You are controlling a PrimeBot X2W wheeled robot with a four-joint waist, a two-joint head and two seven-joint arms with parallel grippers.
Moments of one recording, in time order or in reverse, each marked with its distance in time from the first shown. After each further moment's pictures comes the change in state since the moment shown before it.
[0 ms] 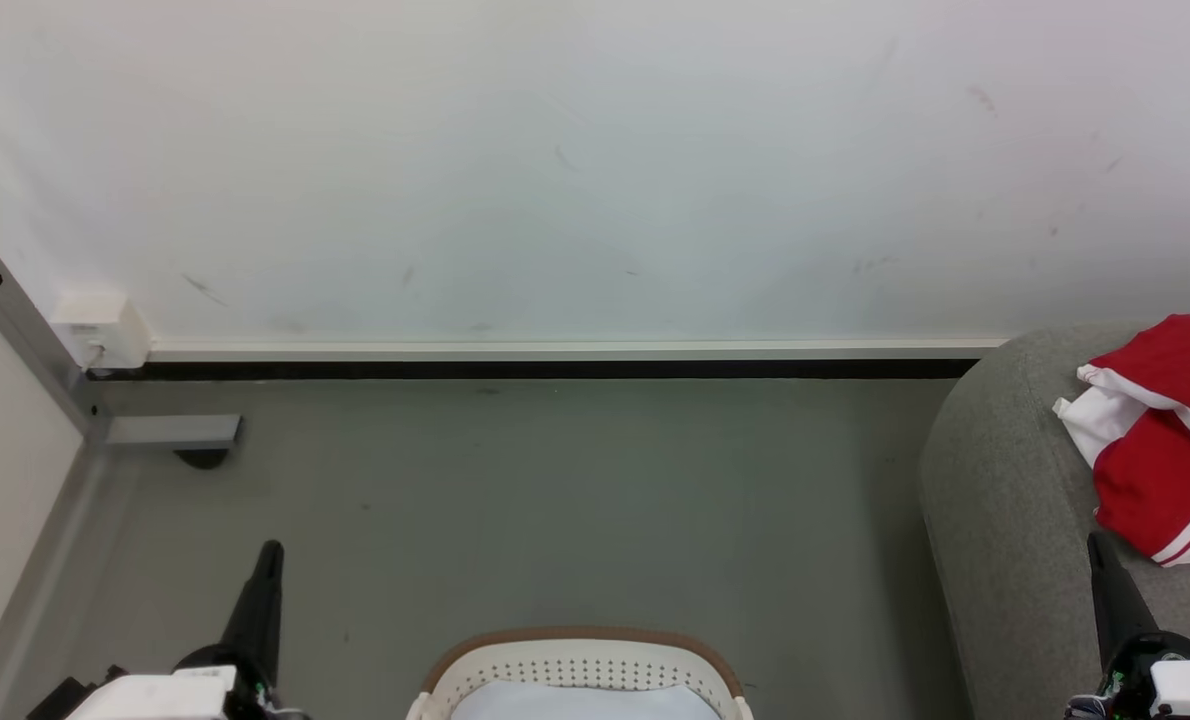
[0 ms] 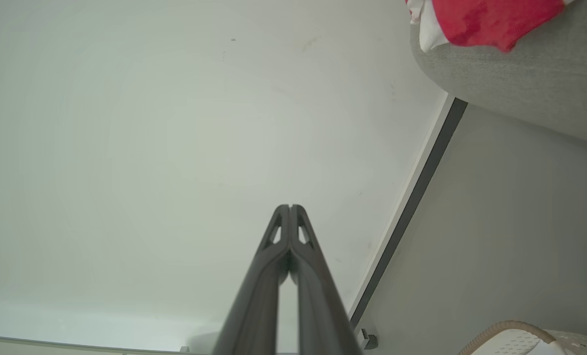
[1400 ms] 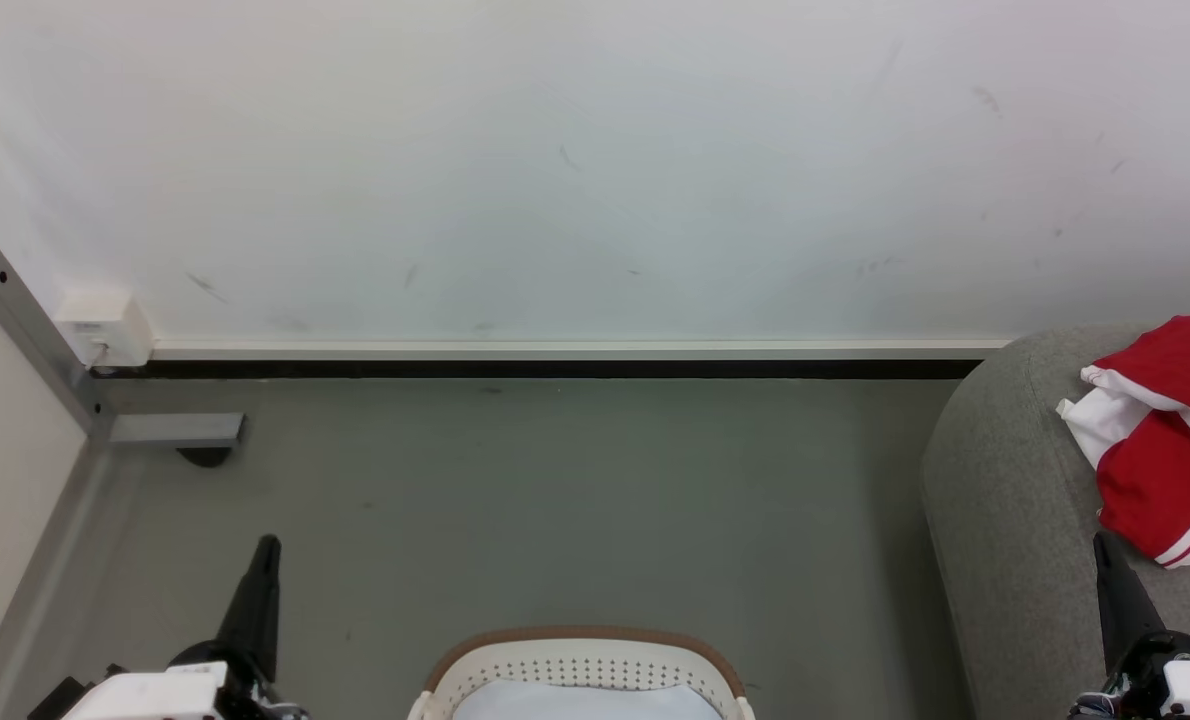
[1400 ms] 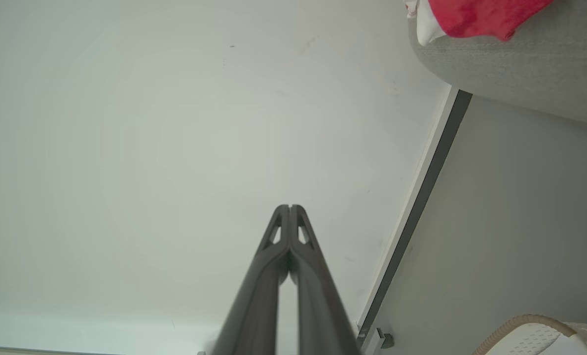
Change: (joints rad) left arm -0.008 -0.001 0.007 0.002 -0.057 -0.004 0.016; right arm -0.002 0.007 -0.022 0.003 0.053 0.000 0.020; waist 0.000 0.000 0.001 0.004
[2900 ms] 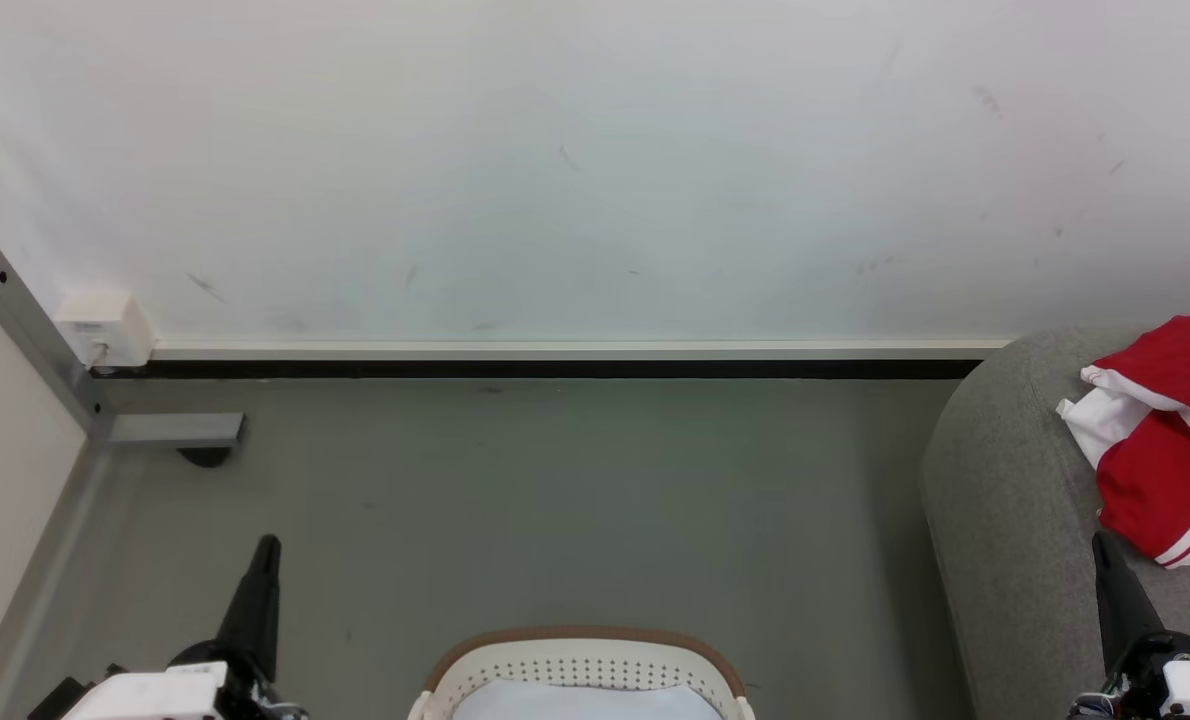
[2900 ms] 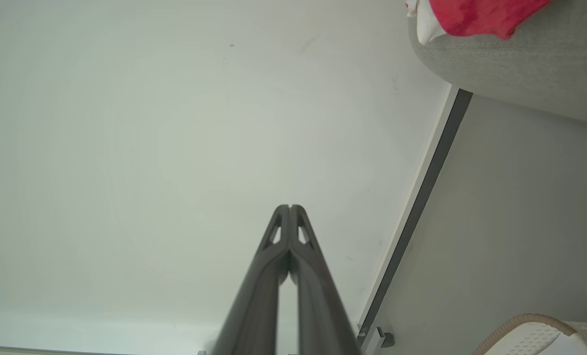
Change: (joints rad) left arm 0.000 0.000 0.000 0.000 0.000 0.000 0.000; right arm 0.000 0.004 -0.005 0.000 -0.002 0.000 0.007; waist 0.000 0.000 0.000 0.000
